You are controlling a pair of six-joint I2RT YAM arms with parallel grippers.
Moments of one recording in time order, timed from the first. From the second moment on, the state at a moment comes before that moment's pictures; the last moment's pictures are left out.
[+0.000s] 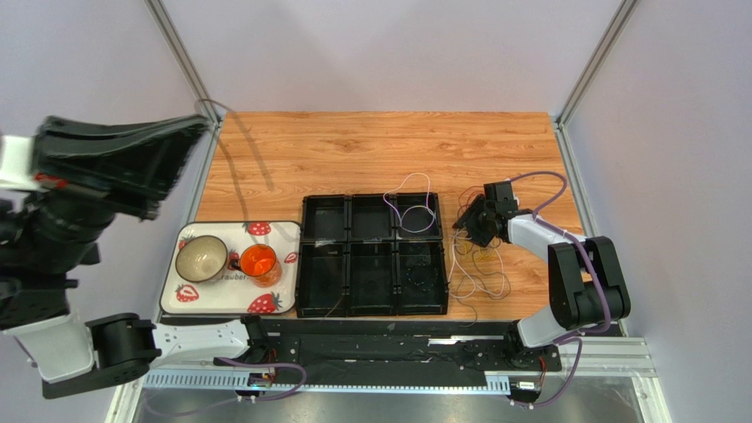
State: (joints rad) left arm -1.09 1.00 2.14 -0.53 -0.04 -0.11; right arm 0.17 1.52 0.74 -0.20 -0.08 0.85
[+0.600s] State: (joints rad) left arm -1.09 1.00 2.00 -0.50 -0.22 0.04; right arm 0.17 1.47 0.65 -0.07 -0.10 0.83
